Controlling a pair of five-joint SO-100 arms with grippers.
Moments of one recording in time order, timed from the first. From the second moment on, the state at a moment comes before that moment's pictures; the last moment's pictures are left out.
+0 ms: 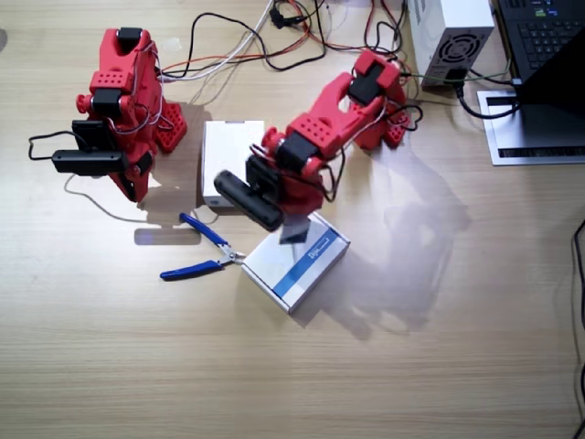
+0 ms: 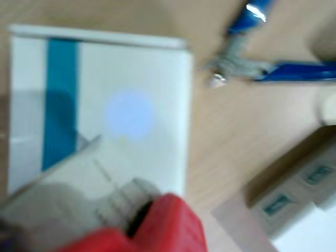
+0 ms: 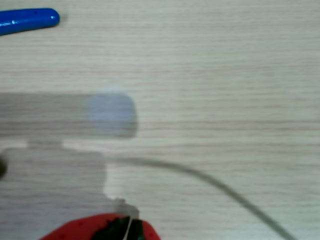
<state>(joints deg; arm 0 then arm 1) 41.0 62.2 50.0 94.8 45.4 -0.8 179.9 164.1 83.0 -77.6</state>
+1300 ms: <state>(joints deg) 8.3 145.7 136.9 66.1 55.4 -0.8 179.9 164.1 83.0 -77.6</state>
